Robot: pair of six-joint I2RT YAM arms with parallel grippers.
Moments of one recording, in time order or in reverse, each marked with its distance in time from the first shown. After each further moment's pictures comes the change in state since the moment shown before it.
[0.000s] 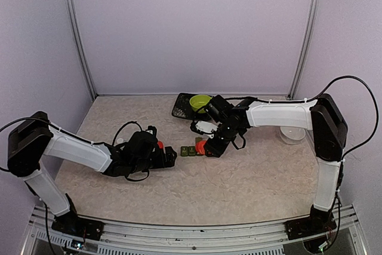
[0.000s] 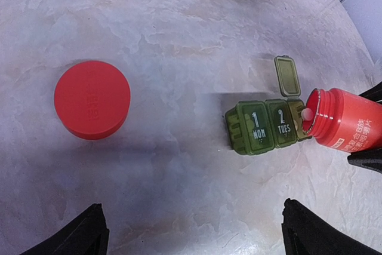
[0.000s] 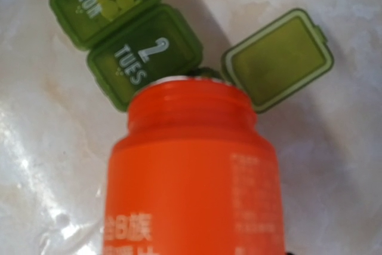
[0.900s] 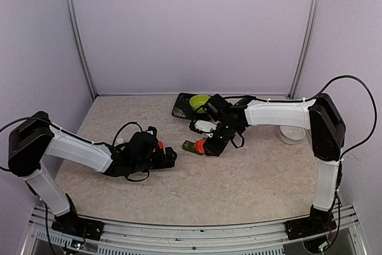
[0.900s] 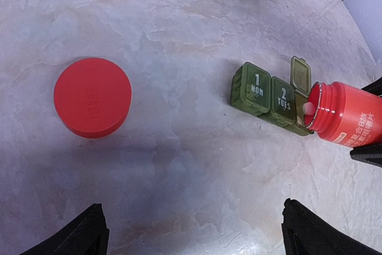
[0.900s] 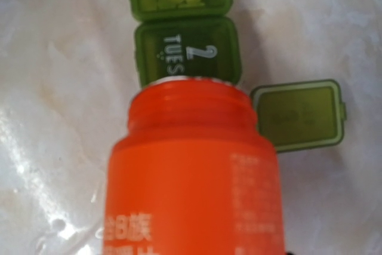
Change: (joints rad) left arm 0.000 0.007 0.000 0.000 0.001 0.000; right arm 0.000 0.019 0.035 -0.022 0.008 -0.006
